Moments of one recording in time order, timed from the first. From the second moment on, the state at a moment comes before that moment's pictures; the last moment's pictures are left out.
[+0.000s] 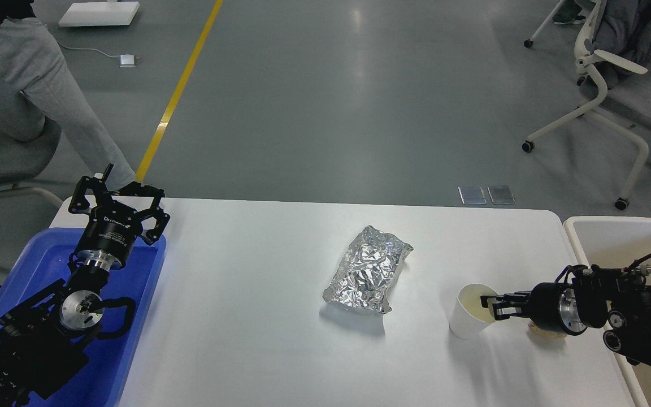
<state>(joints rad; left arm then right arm) -0.58 0.34 -0.75 -0.45 -0.16 -0.63 -0.53 0.89 -0.72 -0.12 1.13 -1.41 0.03 0.21</state>
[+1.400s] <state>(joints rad) -0.58 0.34 -0.75 -0.45 -0.16 -0.63 -0.53 1.41 -1.17 -0.10 1.47 -1.33 0.37 0.26</state>
